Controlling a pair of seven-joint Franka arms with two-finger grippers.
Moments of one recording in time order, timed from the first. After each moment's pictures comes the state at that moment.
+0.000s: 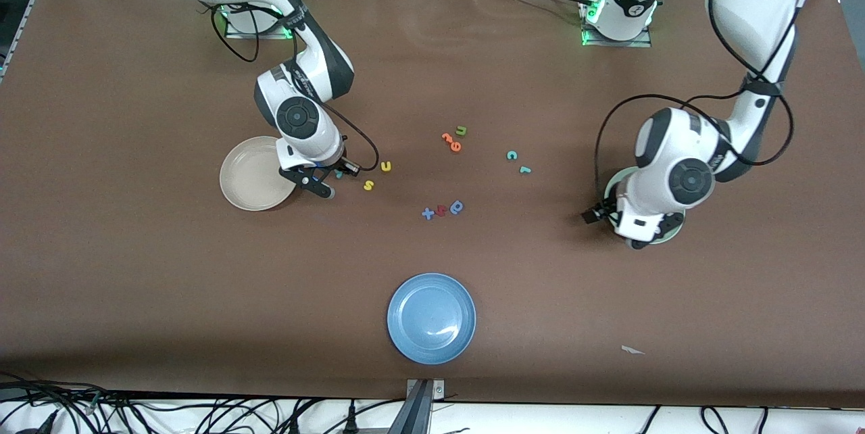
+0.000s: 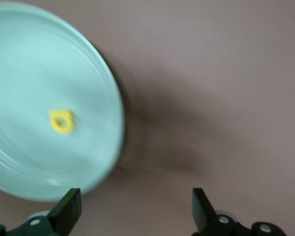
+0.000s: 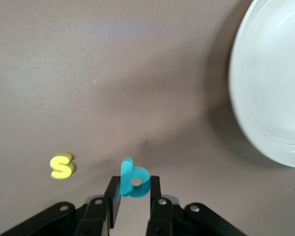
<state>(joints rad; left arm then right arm) 0.04 0.52 -0.29 -1.85 0.07 2.17 -0.85 0.38 0.45 0.15 -1.97 -0.06 2.29 1.01</state>
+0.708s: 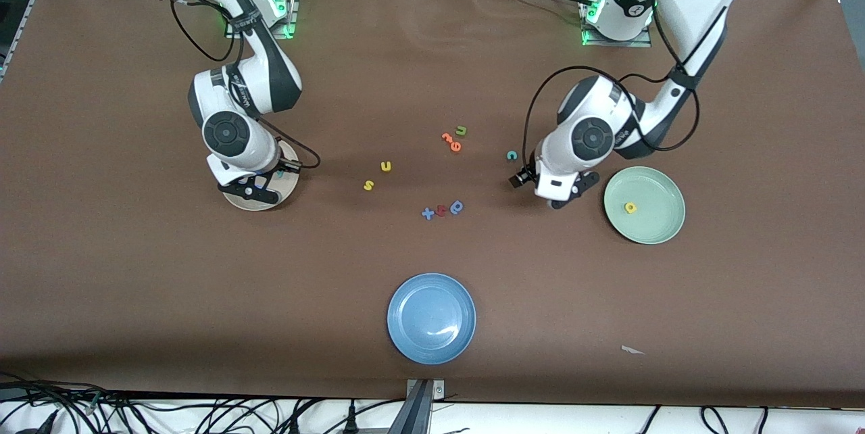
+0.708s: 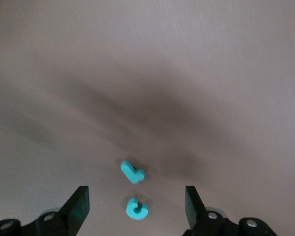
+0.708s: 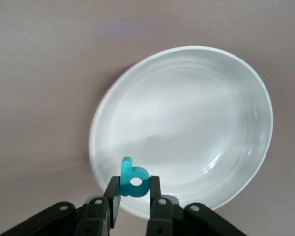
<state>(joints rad) 0.02 0.52 -0.53 -2.01 0.08 2.32 -1.13 0.37 0.37 -0.06 -2.07 -0.06 2.20 0.56</state>
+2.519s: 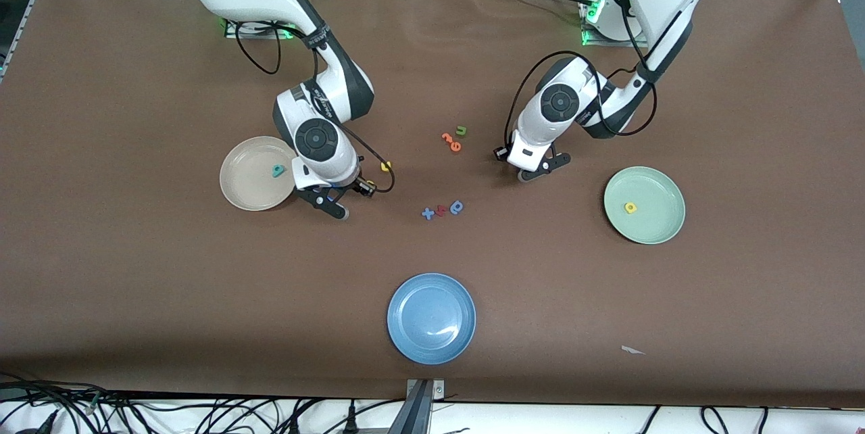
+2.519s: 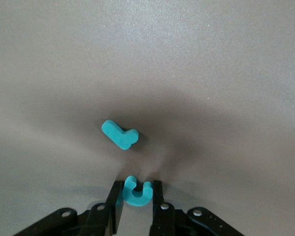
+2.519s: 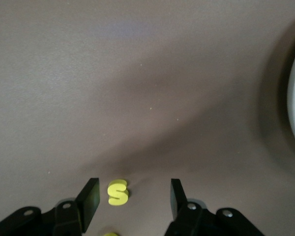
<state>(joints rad) -0.03 0.52 -0.54 -2.19 0.18 2.57 -1.13 0.54 0.62 0.01 -1.76 0.03 2.28 1.05</state>
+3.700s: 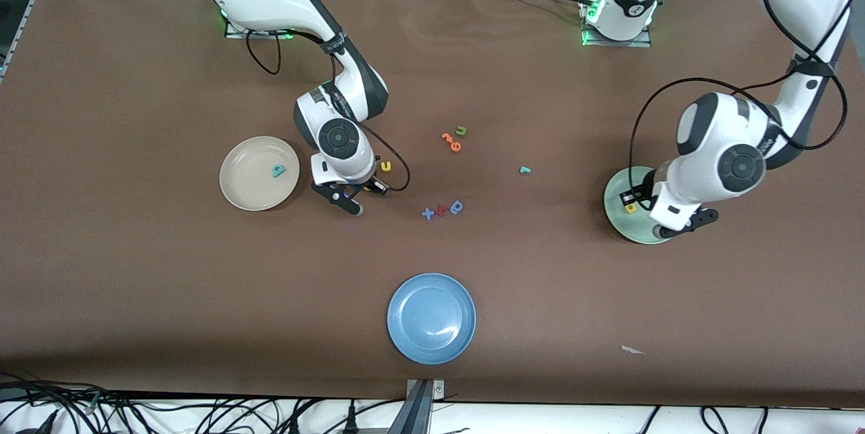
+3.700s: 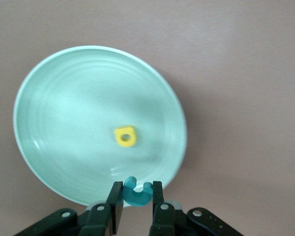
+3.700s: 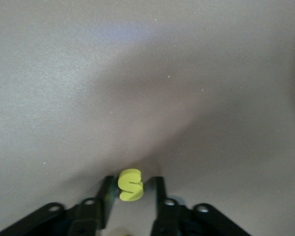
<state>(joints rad) 0.42 0.47 -0.52 -1.93 0.20 2.11 -0.54 0.59 0.67 0.01 -1.76 0.03 2.34 1.13</state>
